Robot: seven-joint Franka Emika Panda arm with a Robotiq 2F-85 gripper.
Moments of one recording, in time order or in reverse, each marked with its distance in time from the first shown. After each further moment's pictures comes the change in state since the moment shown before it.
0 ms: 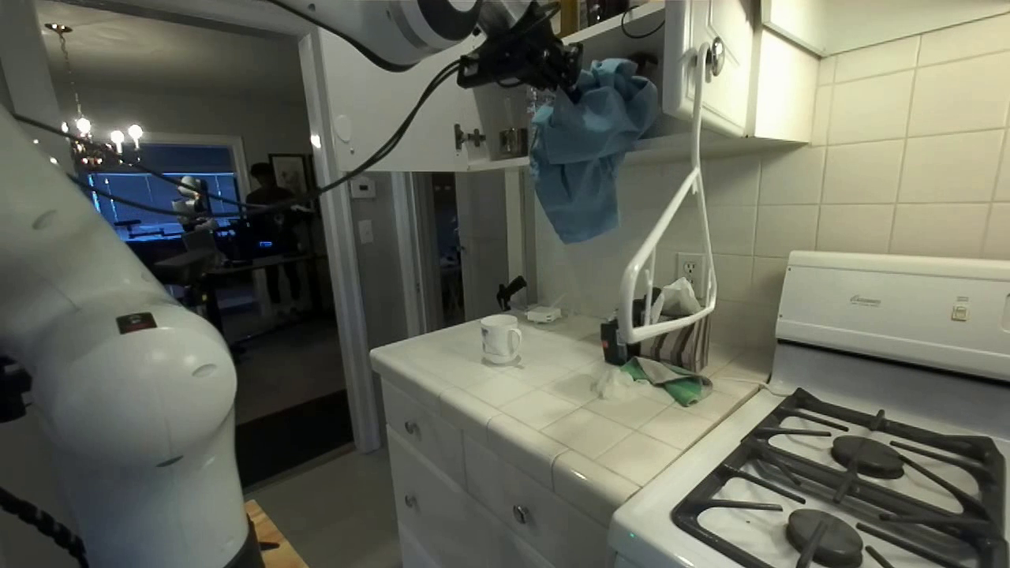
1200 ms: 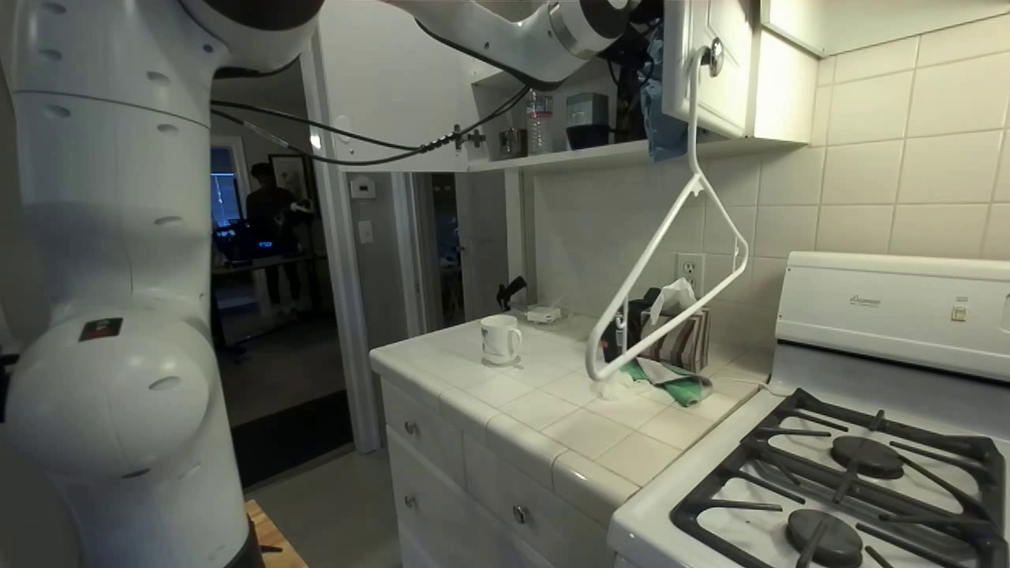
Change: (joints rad) arm -0.186 0.592 -0.012 0.650 -0.215 0.330 0.652
